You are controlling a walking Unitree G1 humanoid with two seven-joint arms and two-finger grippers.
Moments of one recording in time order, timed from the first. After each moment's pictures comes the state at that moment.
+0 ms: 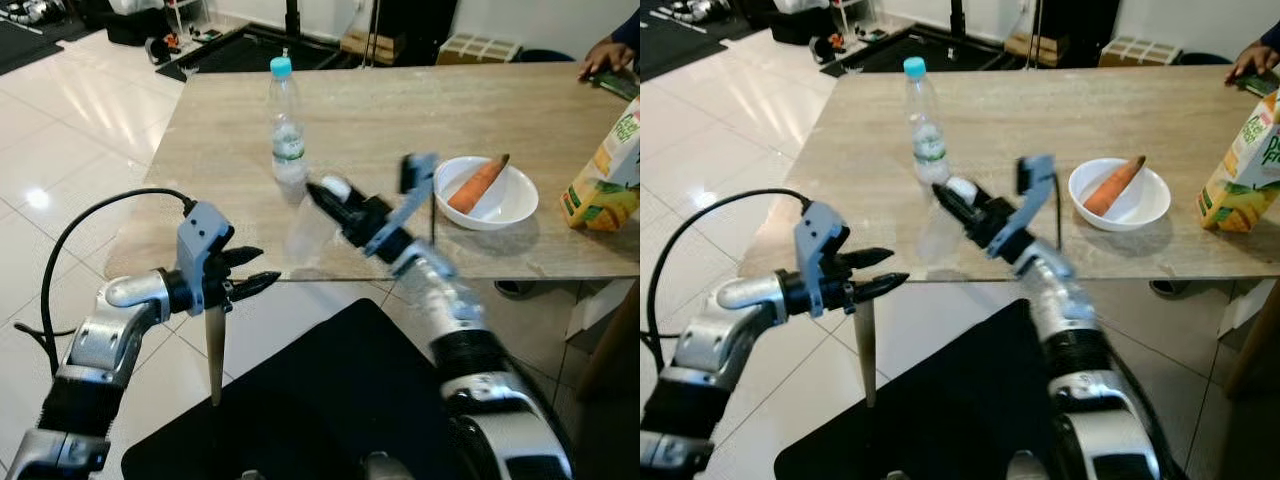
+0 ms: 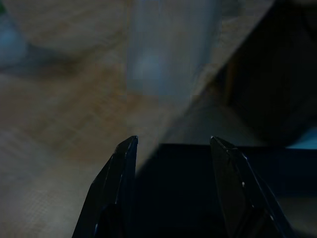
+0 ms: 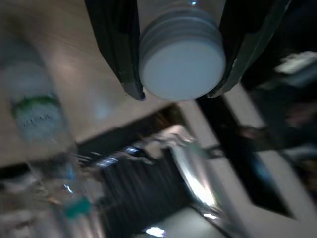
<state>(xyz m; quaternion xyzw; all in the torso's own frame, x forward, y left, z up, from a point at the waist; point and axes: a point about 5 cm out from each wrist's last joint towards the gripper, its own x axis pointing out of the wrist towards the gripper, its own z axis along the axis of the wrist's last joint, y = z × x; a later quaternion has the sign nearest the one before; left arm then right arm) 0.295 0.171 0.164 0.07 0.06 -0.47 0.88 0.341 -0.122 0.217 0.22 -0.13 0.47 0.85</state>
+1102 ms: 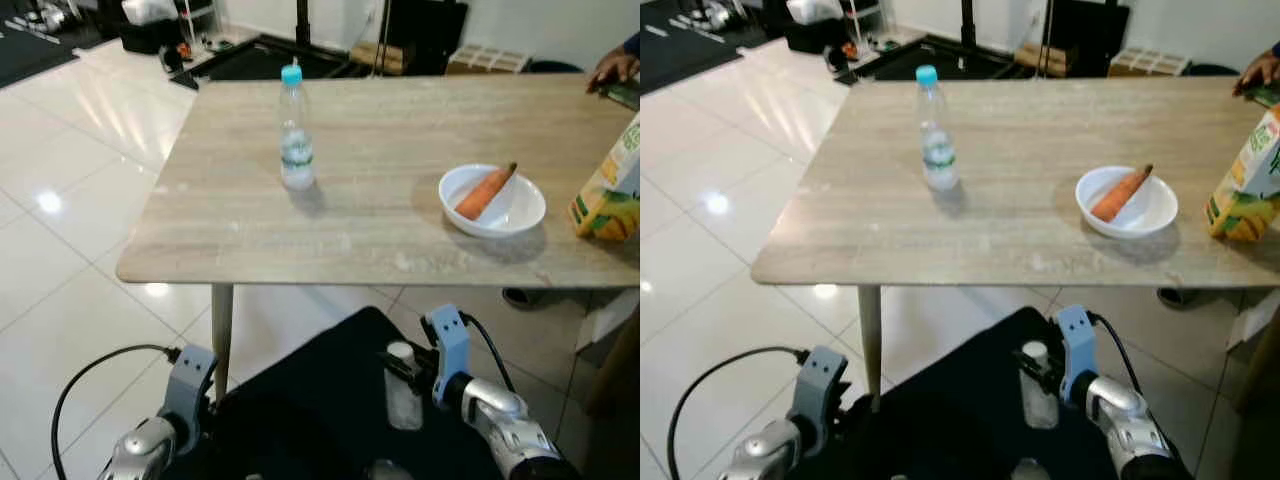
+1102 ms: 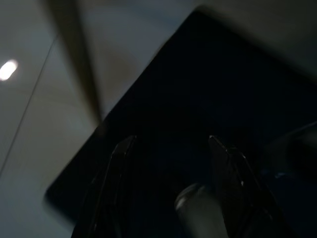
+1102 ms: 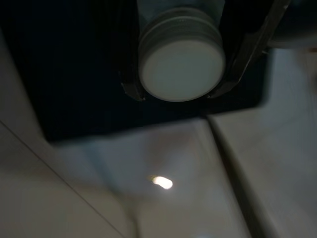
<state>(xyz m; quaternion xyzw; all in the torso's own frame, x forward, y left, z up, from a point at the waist) 0.211 0.208 -0.034 0.05 0.31 -0.14 0.94 0.260 -0.200 0.001 -0.01 0.24 0.21 0.95</state>
